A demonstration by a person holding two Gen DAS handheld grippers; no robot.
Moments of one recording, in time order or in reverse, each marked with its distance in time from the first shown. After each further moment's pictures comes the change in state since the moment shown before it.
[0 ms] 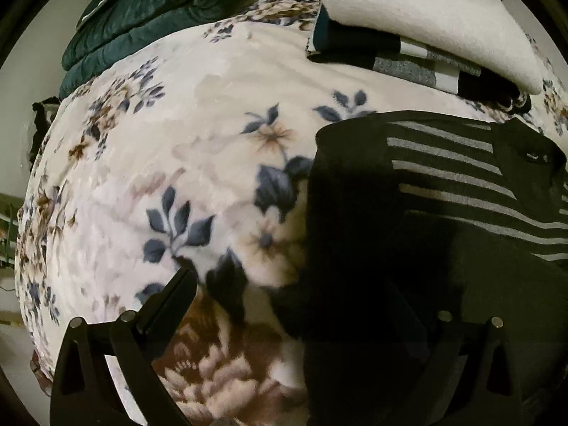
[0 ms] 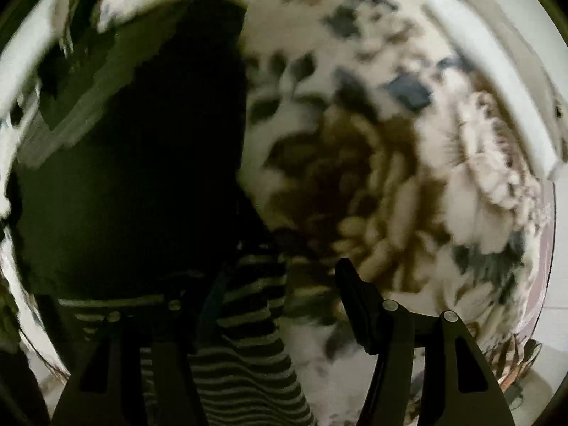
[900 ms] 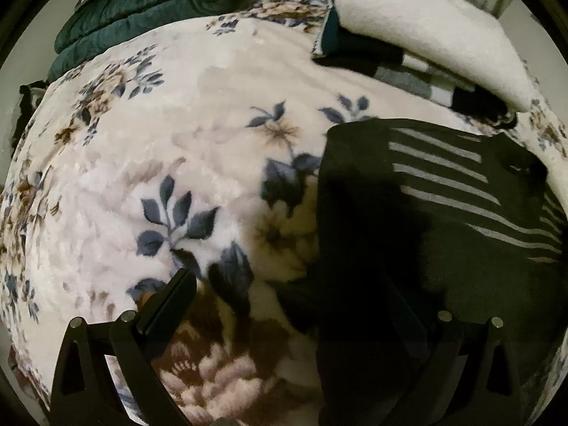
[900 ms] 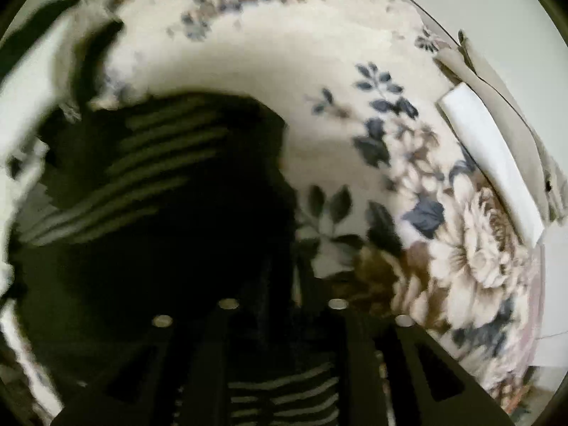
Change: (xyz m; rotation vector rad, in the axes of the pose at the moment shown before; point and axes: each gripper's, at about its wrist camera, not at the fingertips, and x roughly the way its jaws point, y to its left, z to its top) left arm -0.001 0.017 -0.004 -0.032 -0.019 -0.119; right arm -0.034 0.055 0.055 -0.009 -0.220 -0.043
